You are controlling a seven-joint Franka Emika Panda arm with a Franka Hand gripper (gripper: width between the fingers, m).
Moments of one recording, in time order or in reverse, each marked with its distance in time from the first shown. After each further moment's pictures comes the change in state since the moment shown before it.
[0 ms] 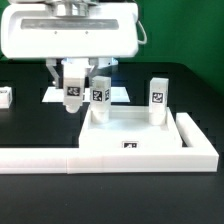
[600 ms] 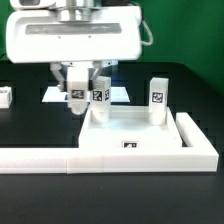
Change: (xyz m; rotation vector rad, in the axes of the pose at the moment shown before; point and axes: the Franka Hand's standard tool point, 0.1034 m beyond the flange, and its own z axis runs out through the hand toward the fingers) arm 0.000 -0.027 0.004 0.032 -0.010 0.088
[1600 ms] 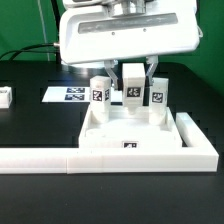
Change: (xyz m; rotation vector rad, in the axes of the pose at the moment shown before) arm 0.030 -0.062 -0.002 0.055 0.055 0.022
